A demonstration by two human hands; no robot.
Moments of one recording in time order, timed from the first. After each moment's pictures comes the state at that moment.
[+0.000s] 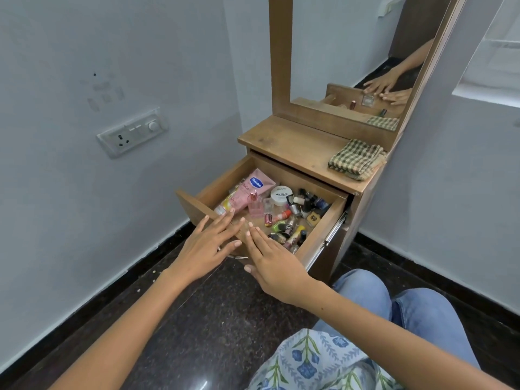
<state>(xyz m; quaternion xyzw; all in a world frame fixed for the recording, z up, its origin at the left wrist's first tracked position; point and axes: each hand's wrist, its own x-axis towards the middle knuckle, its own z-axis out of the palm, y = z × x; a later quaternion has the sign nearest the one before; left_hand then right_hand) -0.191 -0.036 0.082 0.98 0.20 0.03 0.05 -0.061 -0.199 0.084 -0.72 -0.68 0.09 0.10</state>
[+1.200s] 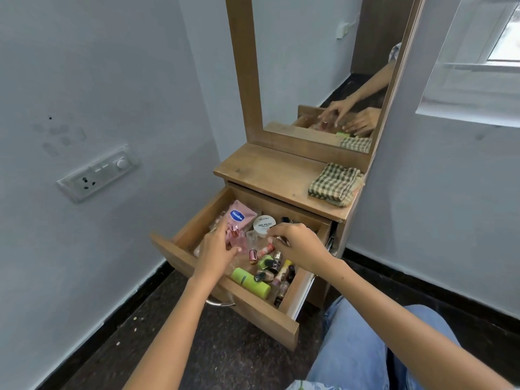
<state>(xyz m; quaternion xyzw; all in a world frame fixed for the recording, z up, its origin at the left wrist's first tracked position) -0.085 -0.022 0.101 0.89 0.34 0.16 0.27 0.057 -0.167 0.113 -0.79 -0.54 0.10 0.26</state>
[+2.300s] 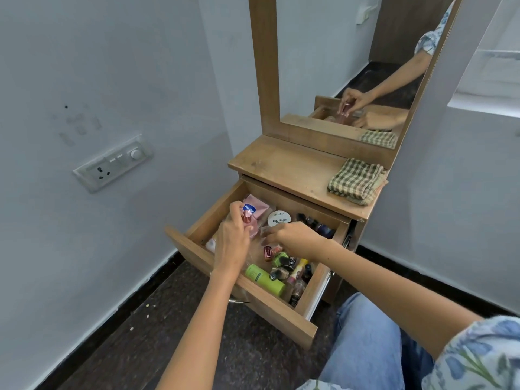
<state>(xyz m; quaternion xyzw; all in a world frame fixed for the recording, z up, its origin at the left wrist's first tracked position) -0.074 -0.020 0.102 0.88 0.33 0.27 0.20 0.076 -0.109 0.085 -0.69 -0.72 0.06 0.01</state>
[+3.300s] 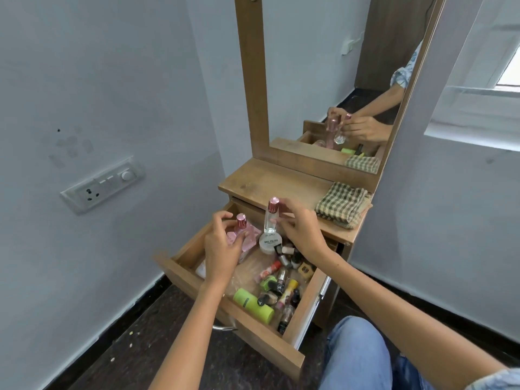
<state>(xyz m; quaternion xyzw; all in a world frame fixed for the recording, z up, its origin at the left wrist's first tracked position) -0.052 -0.005 0.112 0.79 0.30 0.41 0.33 0.094 -0.121 0.136 -0.72 -0.47 0.04 0.52</state>
